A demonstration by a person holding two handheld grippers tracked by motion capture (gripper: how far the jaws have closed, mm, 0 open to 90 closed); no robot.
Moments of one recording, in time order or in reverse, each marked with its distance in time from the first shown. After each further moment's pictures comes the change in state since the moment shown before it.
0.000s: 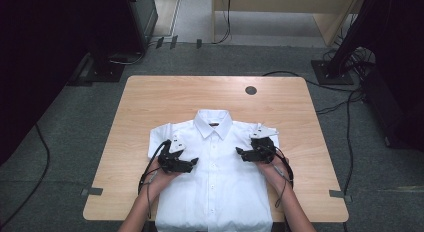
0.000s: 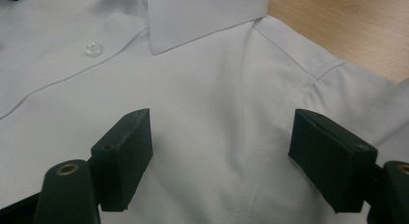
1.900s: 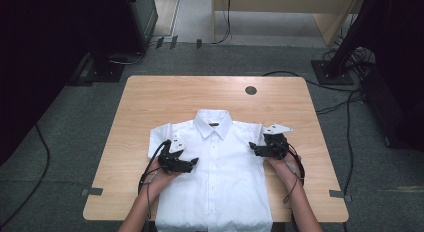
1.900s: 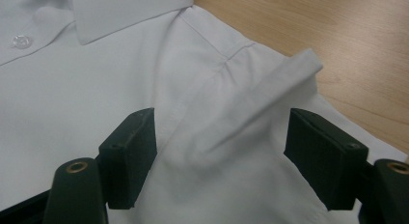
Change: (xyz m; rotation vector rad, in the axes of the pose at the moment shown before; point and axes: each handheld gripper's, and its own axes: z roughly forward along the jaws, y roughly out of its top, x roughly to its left) left arm 0.000 0.000 0.000 -0.001 0.000 -0.001; right arm -0.038 -0.010 -0.016 -0.008 -0.073 0.030
